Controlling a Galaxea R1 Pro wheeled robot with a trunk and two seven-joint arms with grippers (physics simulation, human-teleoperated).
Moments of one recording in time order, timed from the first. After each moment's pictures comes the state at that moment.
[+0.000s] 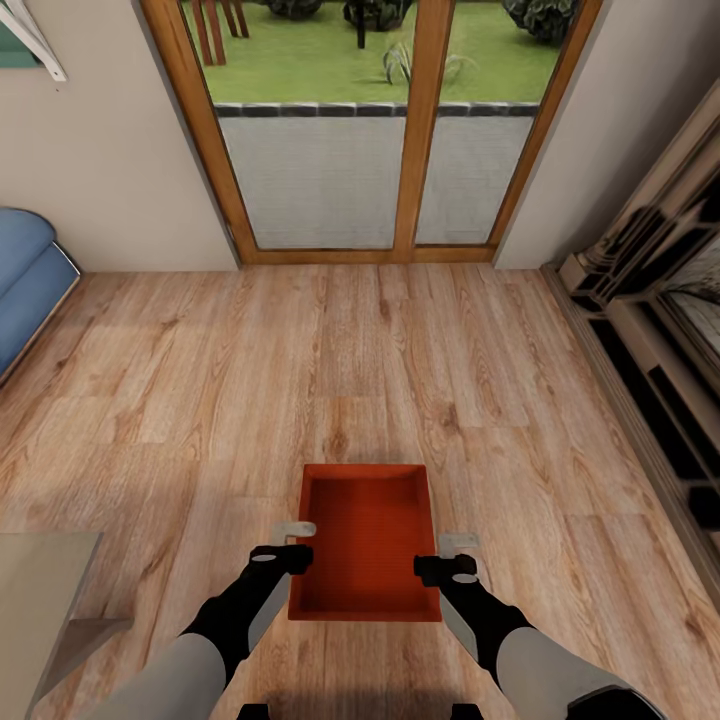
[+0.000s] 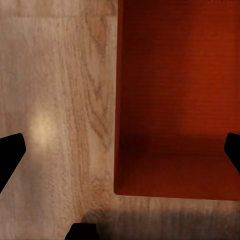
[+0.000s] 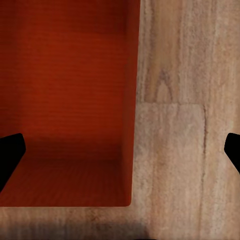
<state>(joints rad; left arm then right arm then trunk) -0.64 -0.11 -0.24 -0.54 0.23 0.29 0.29 -0.71 0.11 0.23 -0.25 -0.15 0.02 -0.21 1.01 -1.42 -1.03</state>
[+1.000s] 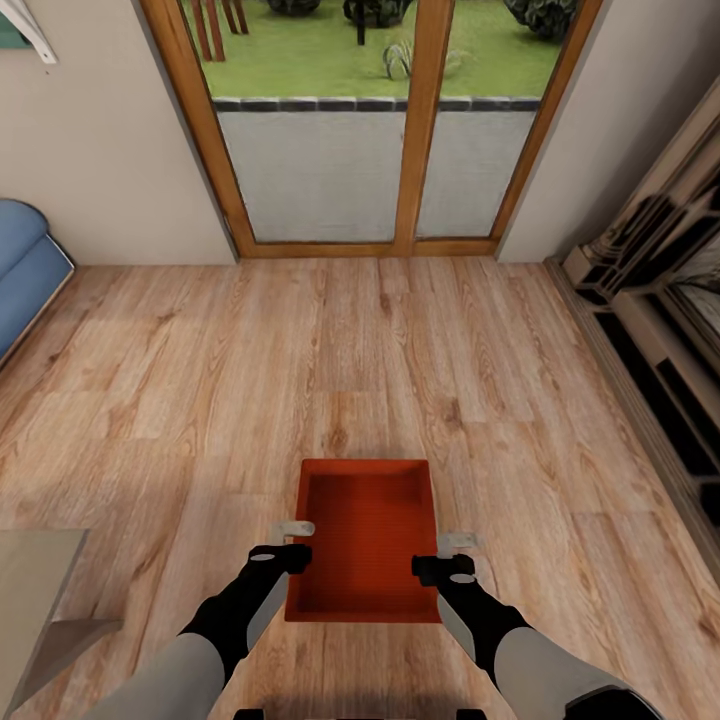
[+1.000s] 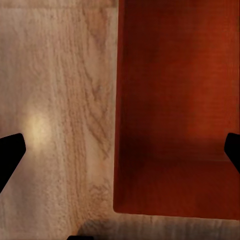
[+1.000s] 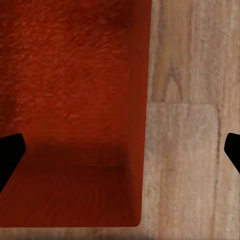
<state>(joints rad) -0.64 -0.11 -0.24 -0.55 0.23 0.29 0.28 -0.71 0.12 0.22 -0.25 -0.15 0.02 -0.21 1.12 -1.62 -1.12</state>
